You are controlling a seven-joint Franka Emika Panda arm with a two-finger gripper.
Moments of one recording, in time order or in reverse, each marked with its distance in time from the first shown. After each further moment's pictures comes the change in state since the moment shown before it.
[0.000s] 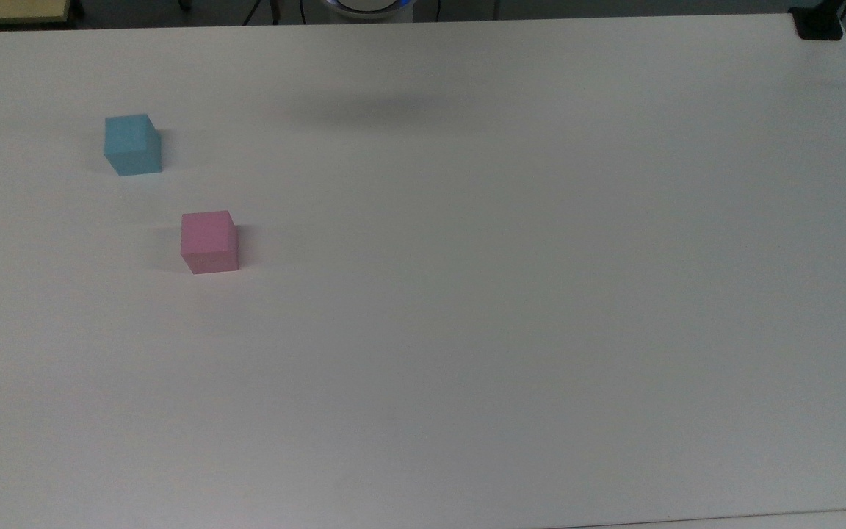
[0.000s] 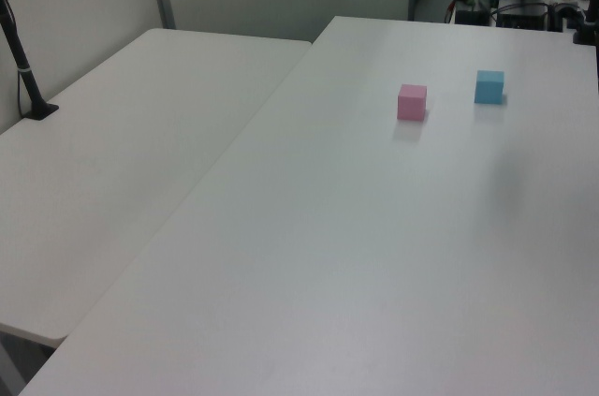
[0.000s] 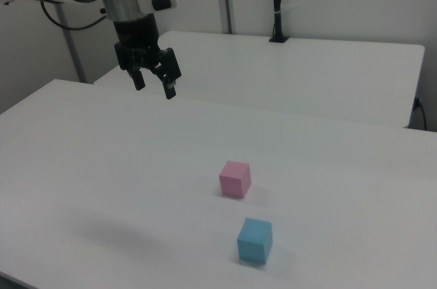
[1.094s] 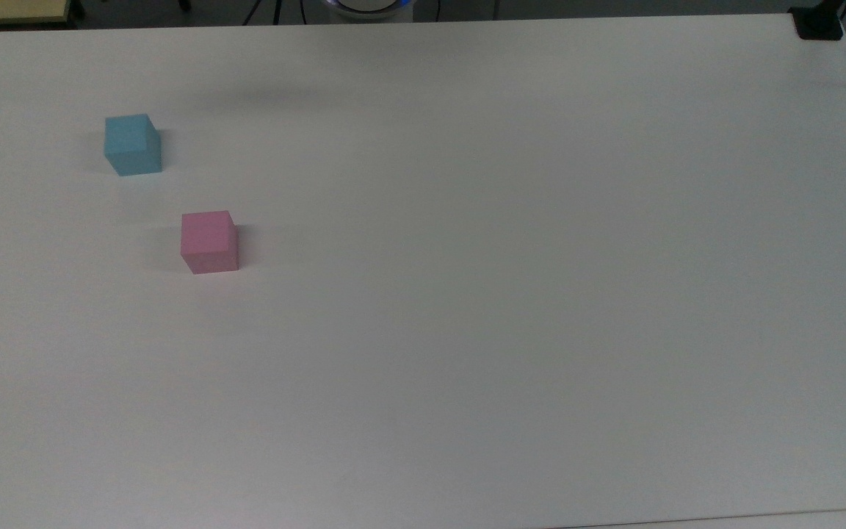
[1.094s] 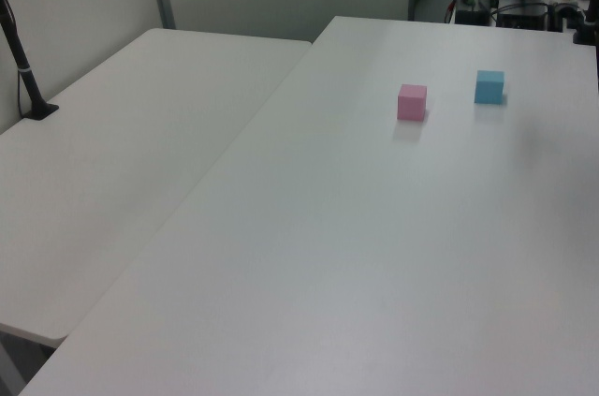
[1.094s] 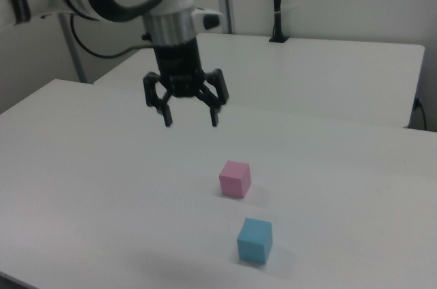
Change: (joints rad) arm -0.190 0.005 -0.006 -0.034 -0.046 -0.025 -0.623
